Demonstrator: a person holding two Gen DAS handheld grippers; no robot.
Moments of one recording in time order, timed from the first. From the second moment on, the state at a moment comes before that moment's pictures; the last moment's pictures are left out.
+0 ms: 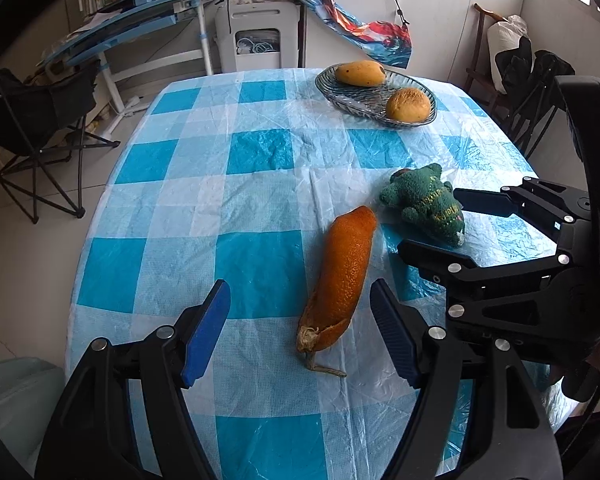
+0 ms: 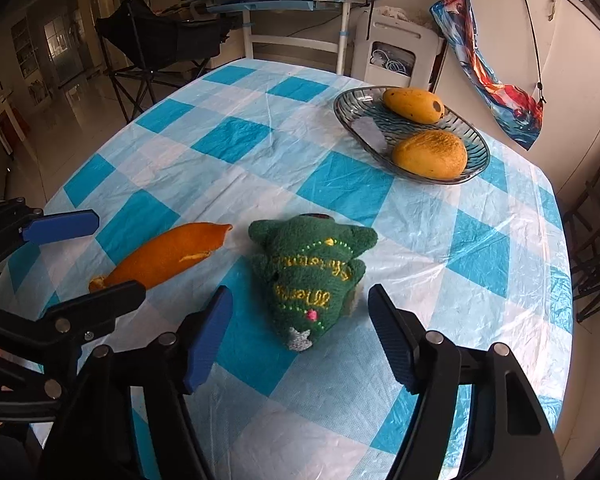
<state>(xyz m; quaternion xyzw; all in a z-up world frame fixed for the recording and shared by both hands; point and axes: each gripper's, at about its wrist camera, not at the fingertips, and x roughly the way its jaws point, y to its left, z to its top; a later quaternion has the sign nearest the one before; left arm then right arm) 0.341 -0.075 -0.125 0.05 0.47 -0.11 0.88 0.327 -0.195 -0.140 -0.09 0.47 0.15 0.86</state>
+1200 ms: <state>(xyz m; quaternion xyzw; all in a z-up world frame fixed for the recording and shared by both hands) 0.227 -0.035 -0.090 0.05 0.46 -0.12 0.88 0.173 -0.176 -0.107 -0.01 0.45 0.18 0.88</state>
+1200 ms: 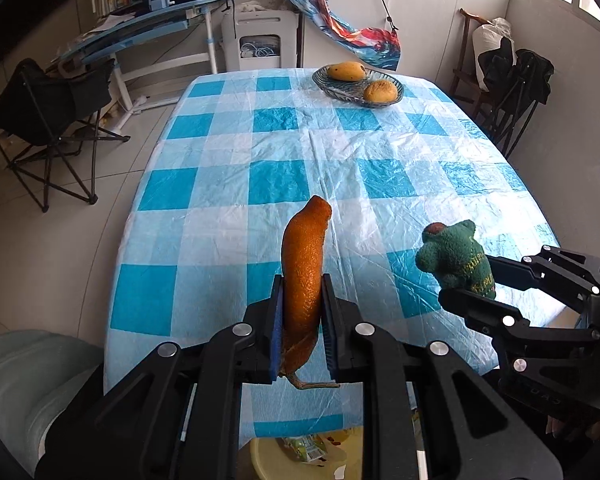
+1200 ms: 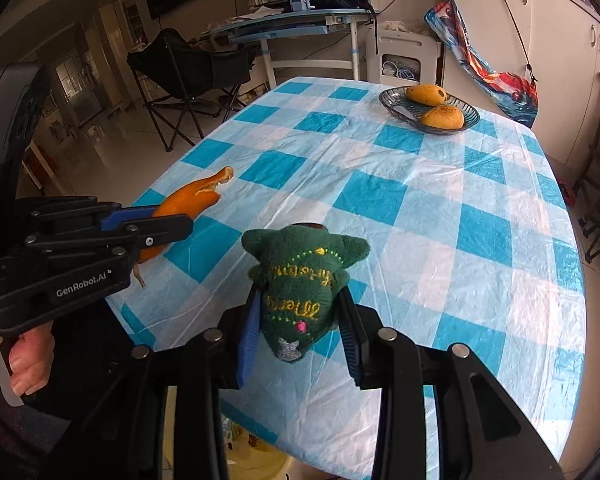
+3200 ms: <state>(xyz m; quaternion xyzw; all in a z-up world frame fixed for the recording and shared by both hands) 0.070 0.043 -0.079 0.01 0.44 -0.10 0.89 0.033 -0.136 -0.120 -0.01 0.46 0.18 0.87</state>
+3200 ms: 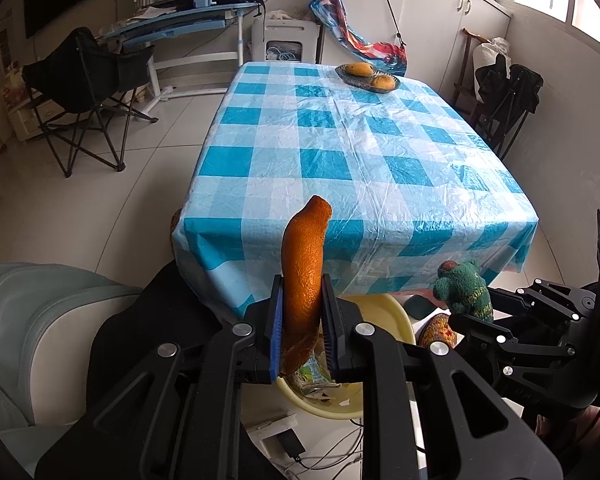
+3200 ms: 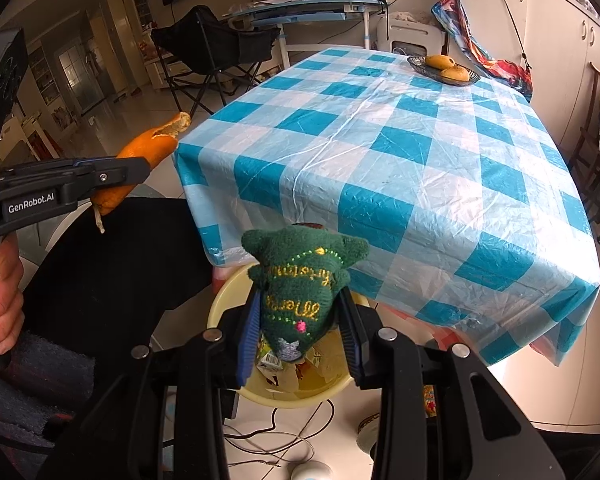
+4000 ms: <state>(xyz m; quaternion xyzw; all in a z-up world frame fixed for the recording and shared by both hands) 0.068 0.029 -0.088 0.03 0.45 -0.11 0.88 0.025 -0.145 -0.111 0.01 0.45 0.17 0.88</state>
